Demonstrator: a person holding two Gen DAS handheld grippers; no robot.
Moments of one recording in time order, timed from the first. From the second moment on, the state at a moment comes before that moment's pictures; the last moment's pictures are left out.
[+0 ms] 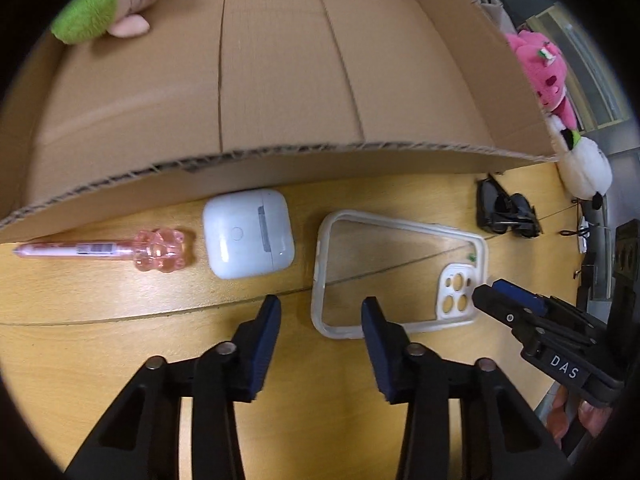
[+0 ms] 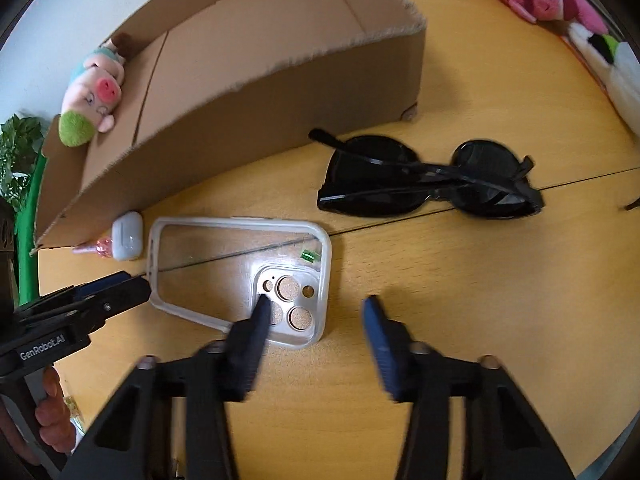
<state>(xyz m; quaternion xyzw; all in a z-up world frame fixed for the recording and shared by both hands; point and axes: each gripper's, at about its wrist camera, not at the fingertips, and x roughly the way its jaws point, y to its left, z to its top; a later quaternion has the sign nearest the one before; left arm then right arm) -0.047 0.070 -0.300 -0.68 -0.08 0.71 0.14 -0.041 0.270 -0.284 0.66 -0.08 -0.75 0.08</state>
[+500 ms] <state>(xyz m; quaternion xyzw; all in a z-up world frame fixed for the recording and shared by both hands) -0.029 0.076 -0.289 -0.68 -0.07 0.72 0.15 -0.045 0.280 -0.287 0.65 -0.07 -0.75 0.10</state>
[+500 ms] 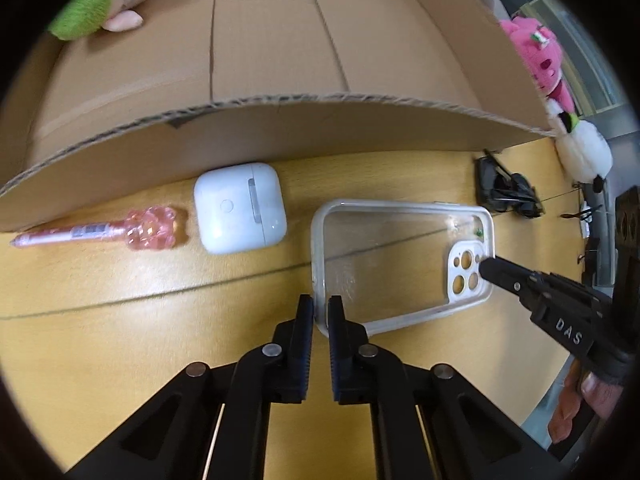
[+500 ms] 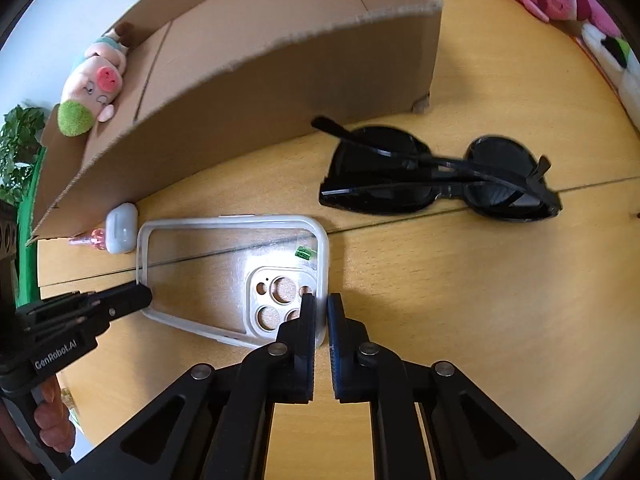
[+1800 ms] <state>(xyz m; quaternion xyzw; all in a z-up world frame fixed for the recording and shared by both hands) -0.205 -0.014 -0.090 -0.50 -0.09 0.86 0.08 -0.250 0.179 -0.091 0.49 -0.04 -0.84 0.23</state>
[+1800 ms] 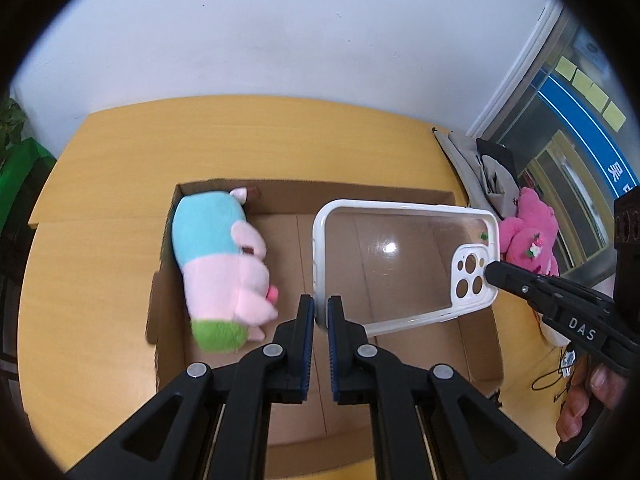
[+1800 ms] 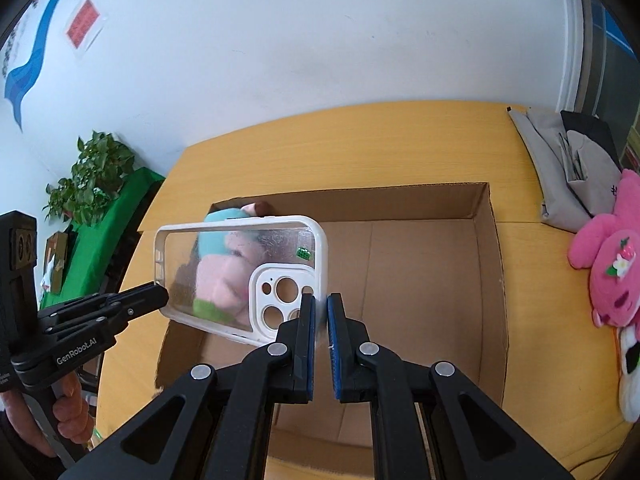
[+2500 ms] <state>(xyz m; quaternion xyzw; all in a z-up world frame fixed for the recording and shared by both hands) -0.313 0.005 -0.164 -0.55 -0.08 0.82 0.09 -0.345 0.178 -0.167 0.56 -0.03 -0.81 0.18</state>
